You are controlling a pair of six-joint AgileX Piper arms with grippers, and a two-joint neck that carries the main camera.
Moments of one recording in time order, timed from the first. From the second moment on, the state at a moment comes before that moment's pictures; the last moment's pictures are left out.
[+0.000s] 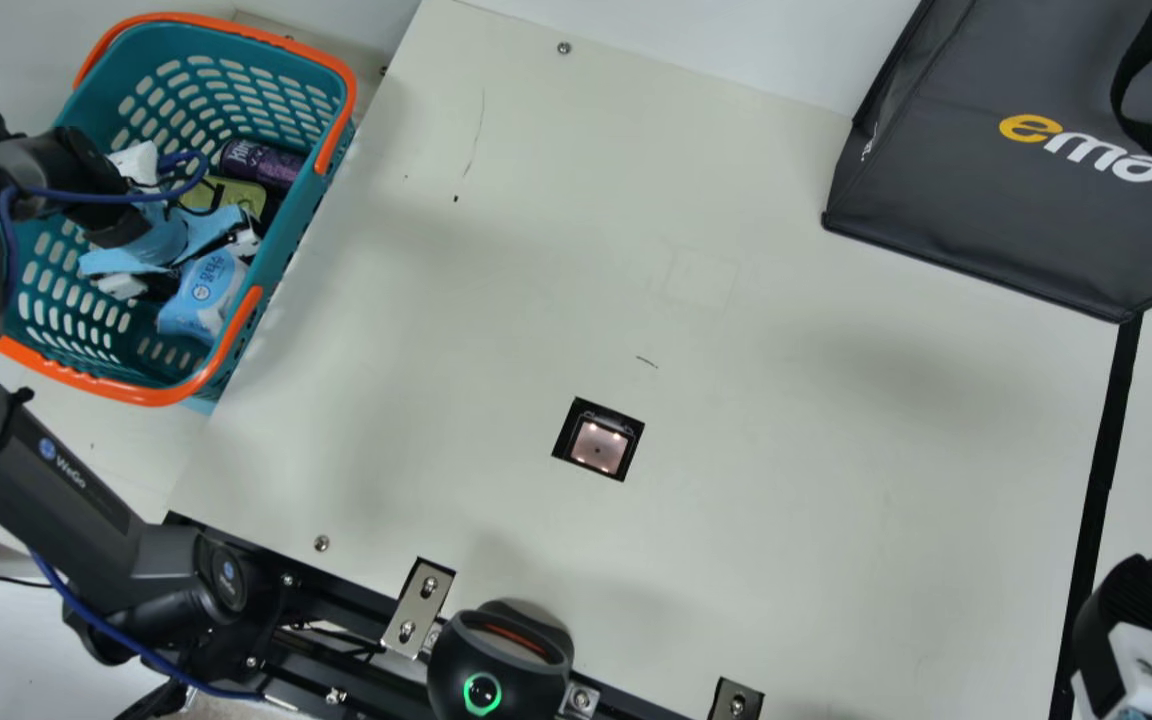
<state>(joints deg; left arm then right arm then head) 38.3 124.1 -67.0 -9.3 36.3 7.3 0.7 42.6 -69.7 -0.8 69.5 0.0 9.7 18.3</state>
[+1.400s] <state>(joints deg) 41.1 126.4 -66.5 -17.2 35.0 13.3 0.7 42.6 -69.7 -0.8 69.4 0.0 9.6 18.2</state>
